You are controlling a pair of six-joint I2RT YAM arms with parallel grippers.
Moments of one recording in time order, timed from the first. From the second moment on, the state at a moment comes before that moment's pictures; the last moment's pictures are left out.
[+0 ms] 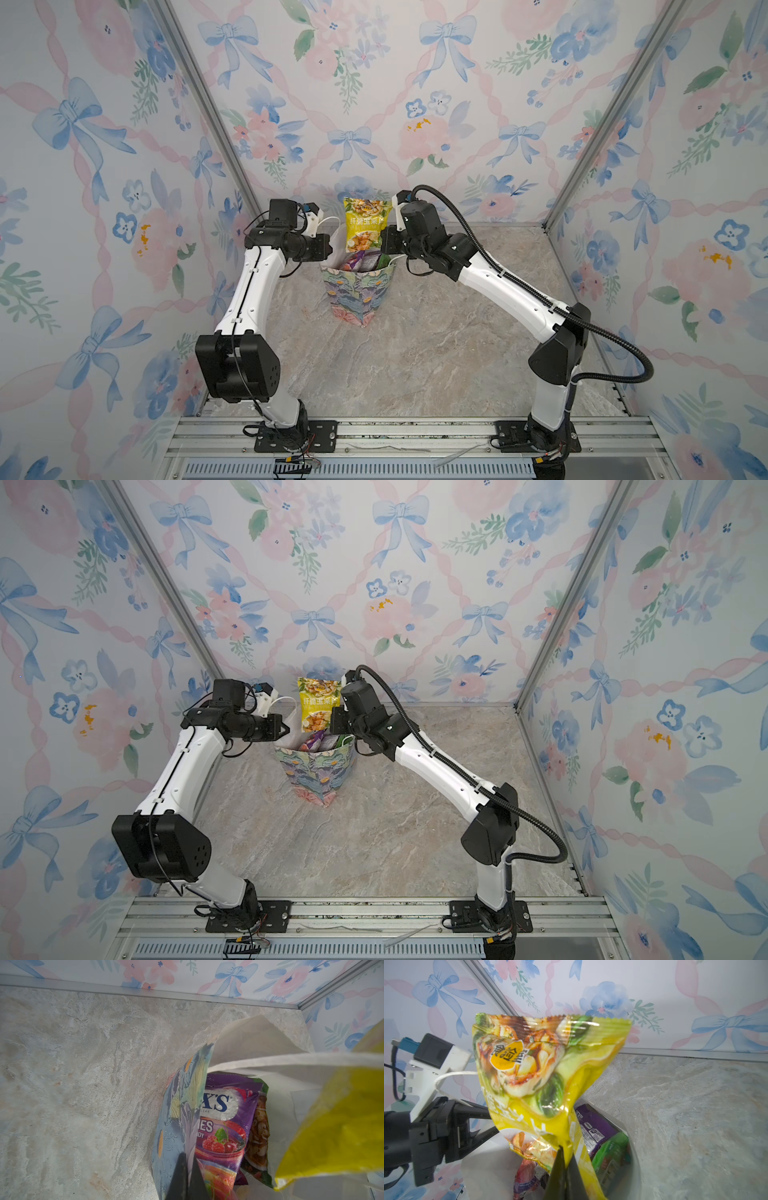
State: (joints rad) left arm 0.01 1.60 1.60 -0.91 0.43 -0.03; right arm 0.81 1.90 1.97 -0.53 0.13 0.51
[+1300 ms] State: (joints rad) left arm 0.01 1.60 1.60 -0.92 0.43 -0.03; right arm 0.86 1.99 2.42 -0.79 0.17 0.30
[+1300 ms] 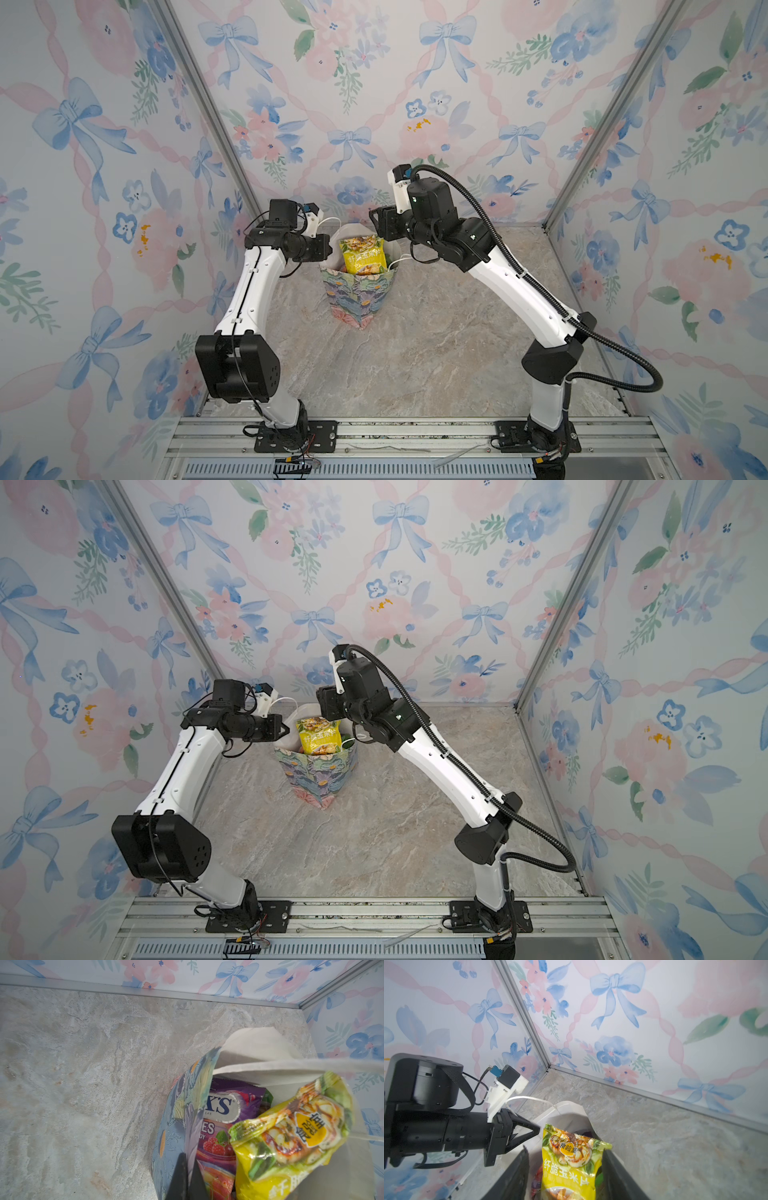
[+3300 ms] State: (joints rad) left arm 0.01 1.61 1.62 -0.92 0.46 -0.05; right arm 0.74 1.59 1.96 -0.66 0.20 0.13
